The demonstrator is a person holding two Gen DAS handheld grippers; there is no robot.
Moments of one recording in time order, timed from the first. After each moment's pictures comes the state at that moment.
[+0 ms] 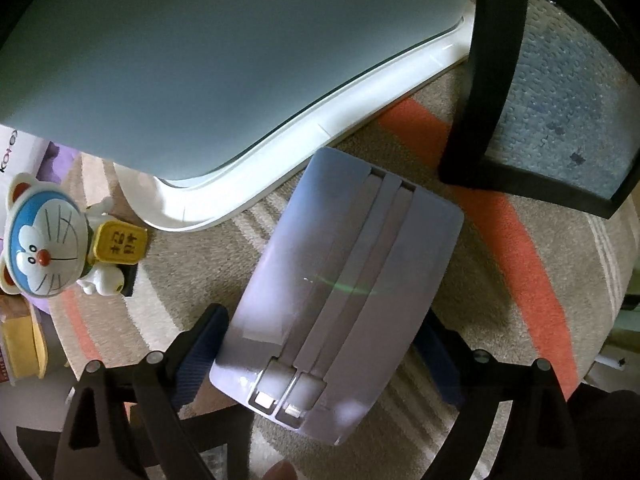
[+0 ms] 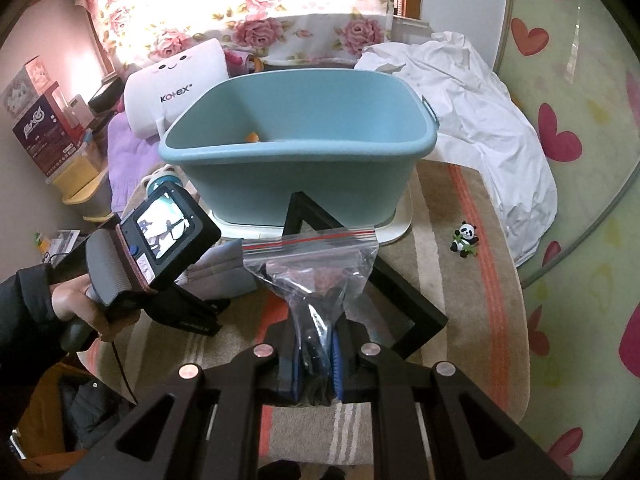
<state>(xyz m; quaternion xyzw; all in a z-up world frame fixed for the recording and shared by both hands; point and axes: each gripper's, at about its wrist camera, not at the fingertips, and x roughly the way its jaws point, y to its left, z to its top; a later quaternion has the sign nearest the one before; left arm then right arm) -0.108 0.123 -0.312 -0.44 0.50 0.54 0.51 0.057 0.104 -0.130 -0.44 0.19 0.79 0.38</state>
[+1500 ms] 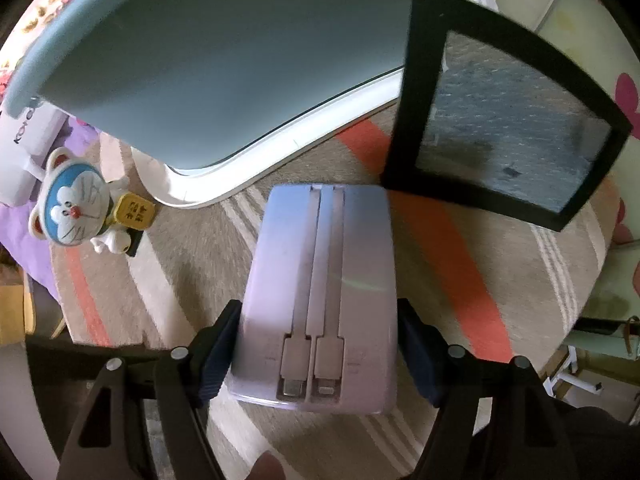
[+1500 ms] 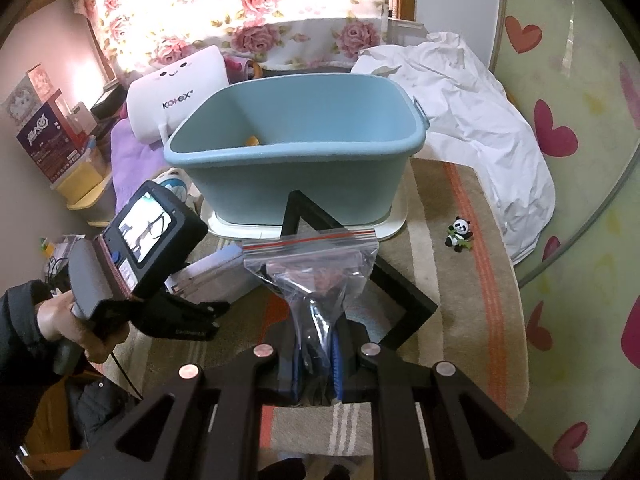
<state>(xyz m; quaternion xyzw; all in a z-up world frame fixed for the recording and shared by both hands) -0.066 0.061 -0.267 -0.46 0.46 0.56 0.51 0.075 0.100 -0.120 -0.43 0.19 0.80 0.37</state>
